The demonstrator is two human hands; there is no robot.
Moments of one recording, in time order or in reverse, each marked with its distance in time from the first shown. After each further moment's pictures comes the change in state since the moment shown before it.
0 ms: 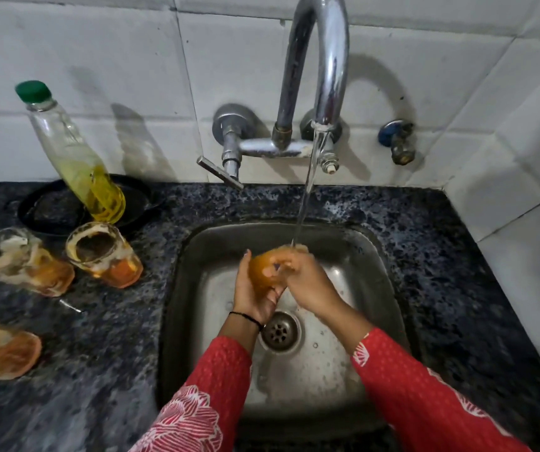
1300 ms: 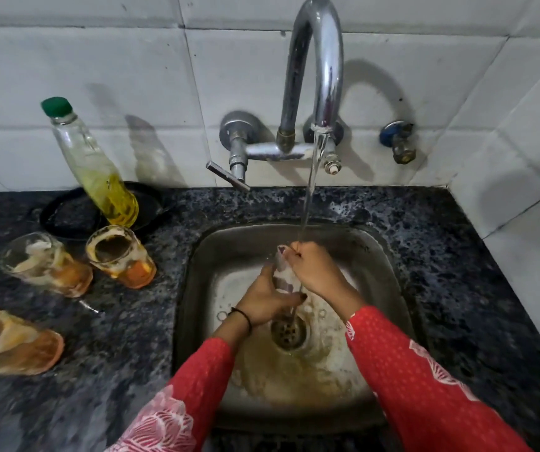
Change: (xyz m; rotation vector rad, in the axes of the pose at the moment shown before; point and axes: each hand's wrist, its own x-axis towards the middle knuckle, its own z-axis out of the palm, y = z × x) left_hand -0.046 0.014 0.005 1.173 -0.073 0.185; right_hand 0.018 -0.005 -0.009 -0.229 0.013 0.030
